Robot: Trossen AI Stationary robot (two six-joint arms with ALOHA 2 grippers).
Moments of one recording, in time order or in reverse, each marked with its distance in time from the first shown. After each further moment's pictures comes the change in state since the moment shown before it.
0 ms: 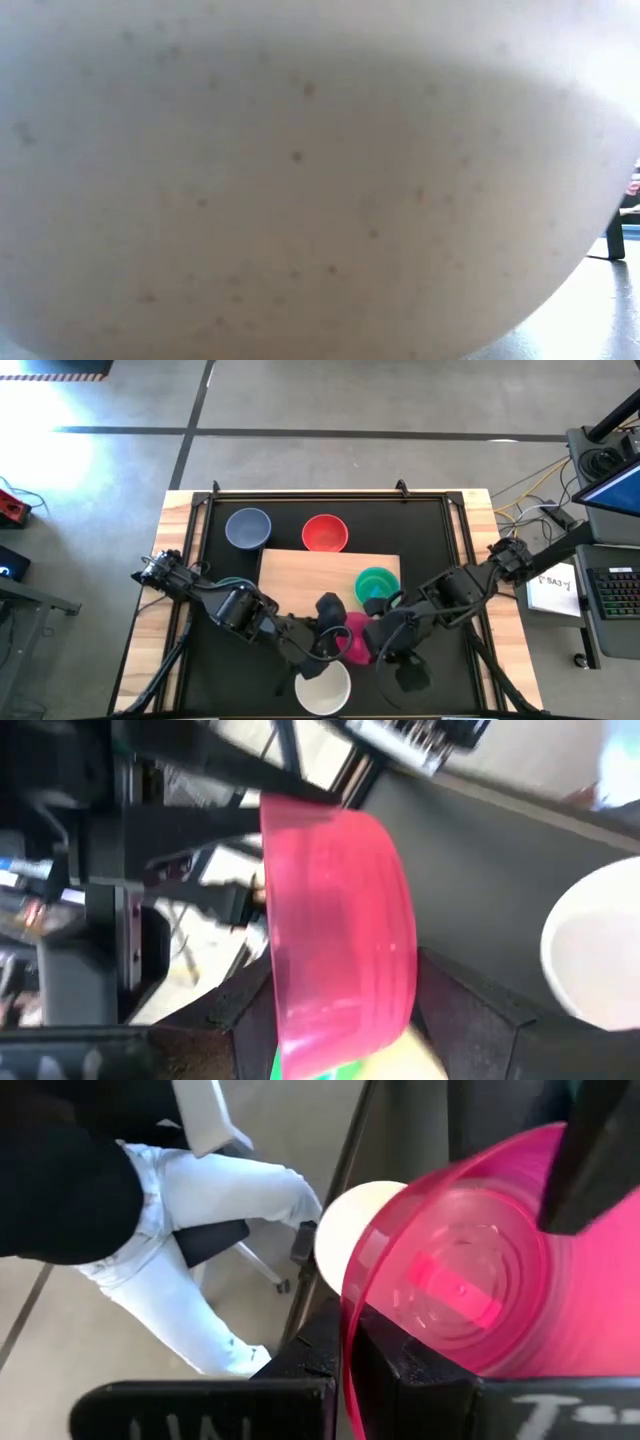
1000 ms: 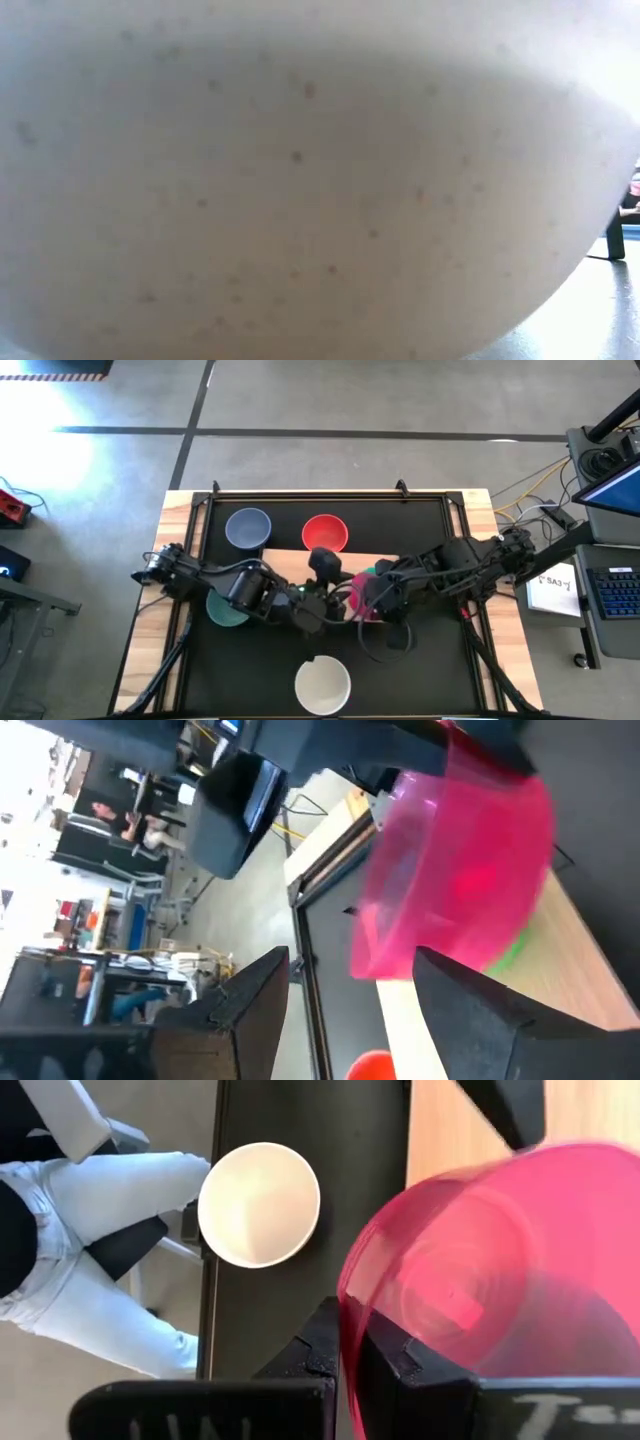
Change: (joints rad) left arm 0.102 -0.001 0.002 -0.012 -0.365 -0.157; right arm -0.139 -0.051 -0.001 -0.206 0.094 0.064
